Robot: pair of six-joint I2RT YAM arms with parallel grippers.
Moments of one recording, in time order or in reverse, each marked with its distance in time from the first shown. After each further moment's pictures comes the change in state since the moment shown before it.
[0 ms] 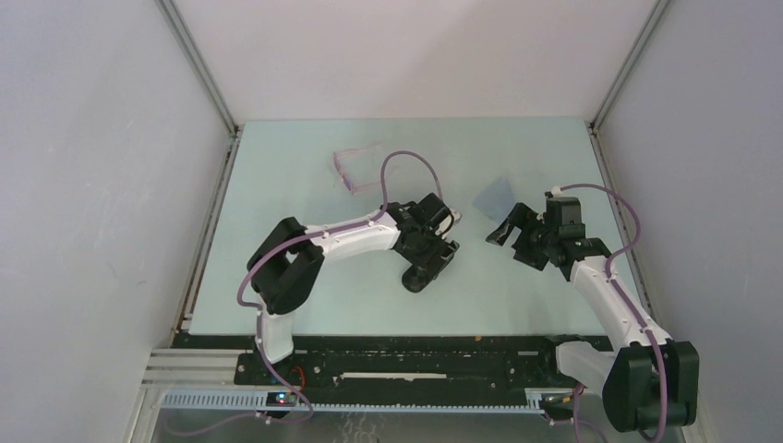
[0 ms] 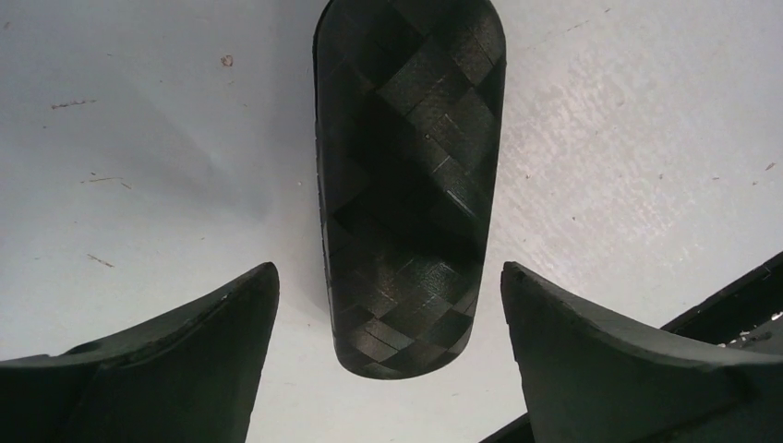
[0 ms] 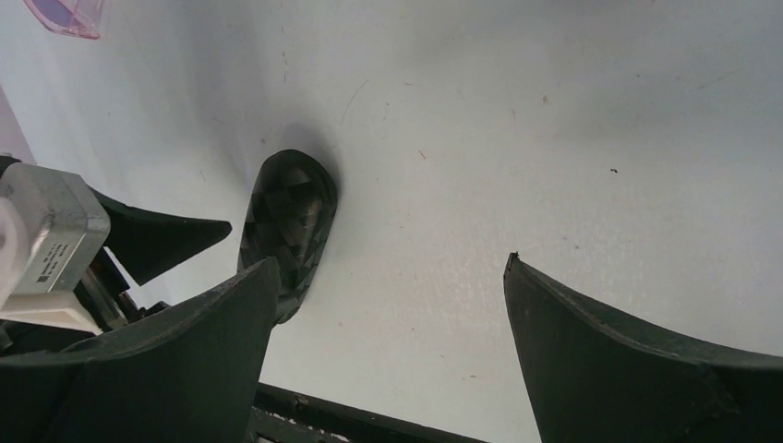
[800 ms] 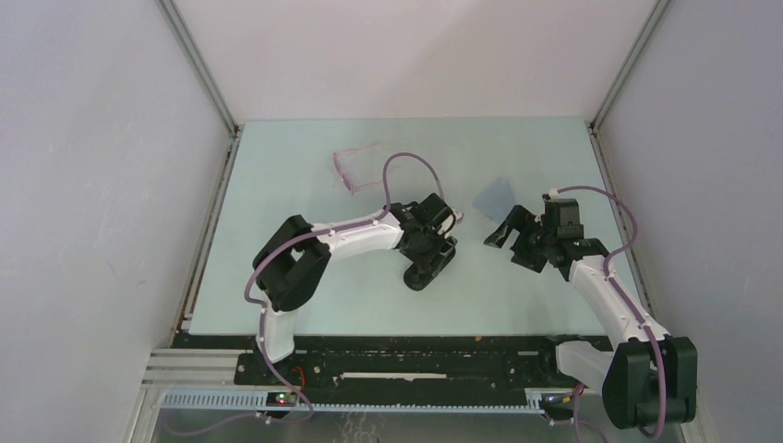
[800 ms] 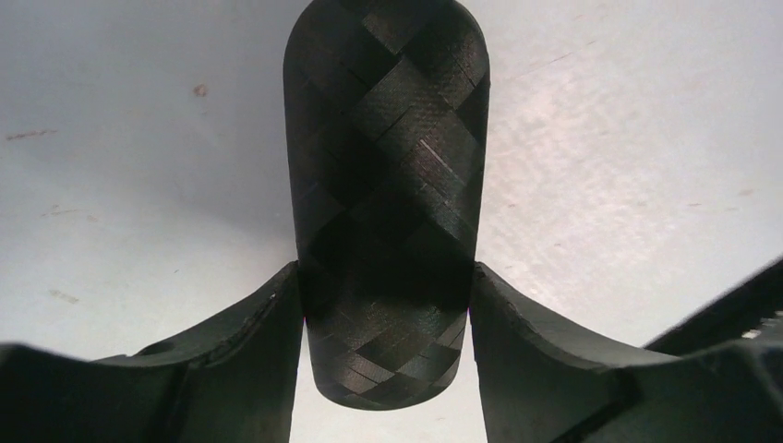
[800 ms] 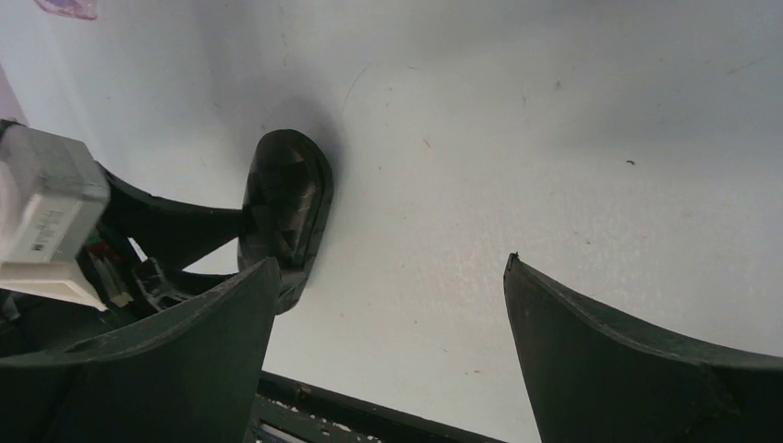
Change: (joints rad) left arm 0.006 0.045 0.012 0.037 0.015 -0.025; right arm 0.000 0.016 -0.015 0.009 -0.025 0.000
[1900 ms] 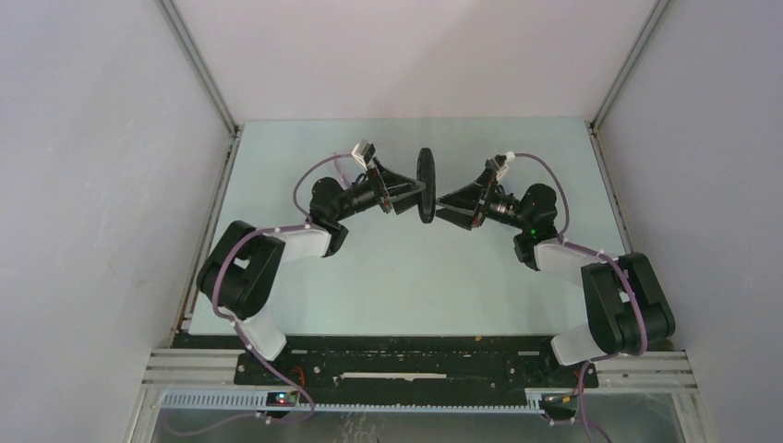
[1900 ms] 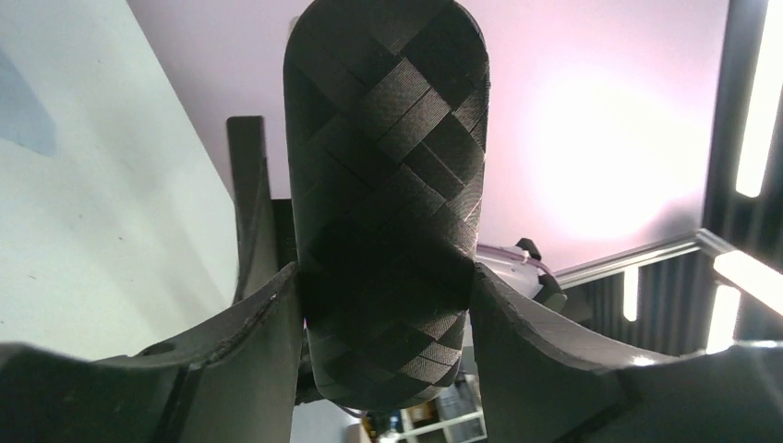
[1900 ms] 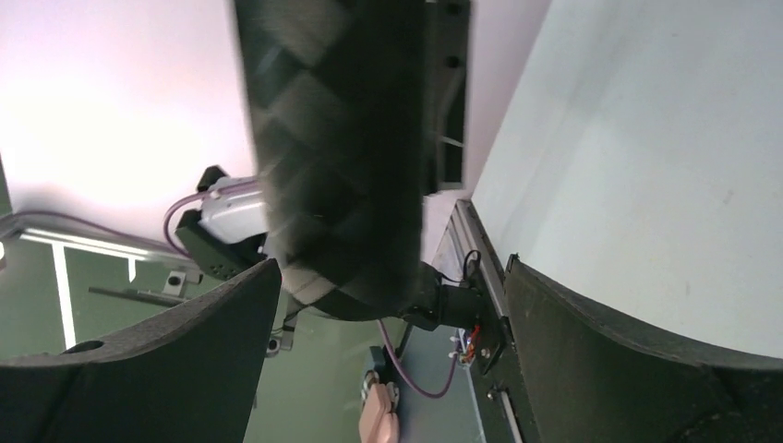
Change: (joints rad) left arm 0.420 -0.275 -0.579 1.738 0.695 -1.308; right arm 0.176 0.388 -0.049 1.421 -0.645 0.731
